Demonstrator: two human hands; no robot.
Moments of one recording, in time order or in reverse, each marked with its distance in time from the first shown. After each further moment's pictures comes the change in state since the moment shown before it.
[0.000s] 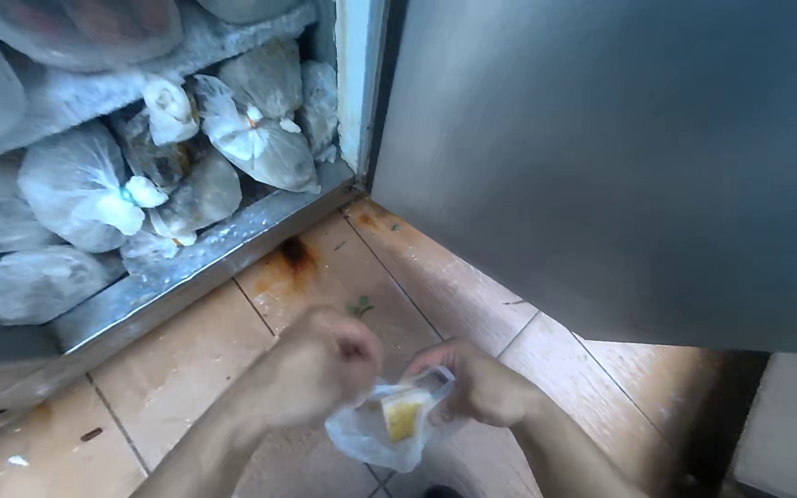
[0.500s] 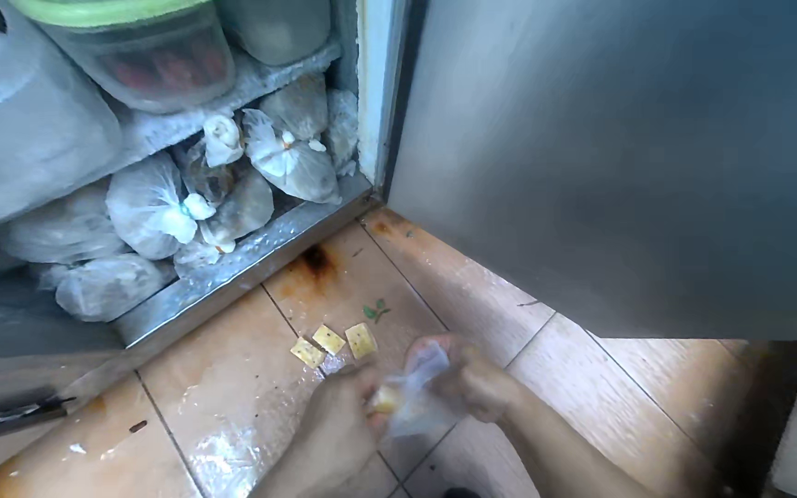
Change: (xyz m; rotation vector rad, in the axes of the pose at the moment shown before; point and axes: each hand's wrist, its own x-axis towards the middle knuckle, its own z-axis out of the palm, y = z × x) left_hand -0.041 -0.035 0.064 0.224 0.176 -0.173; right_hand 0.018 0.009 0.032 0.383 0.189 0.005
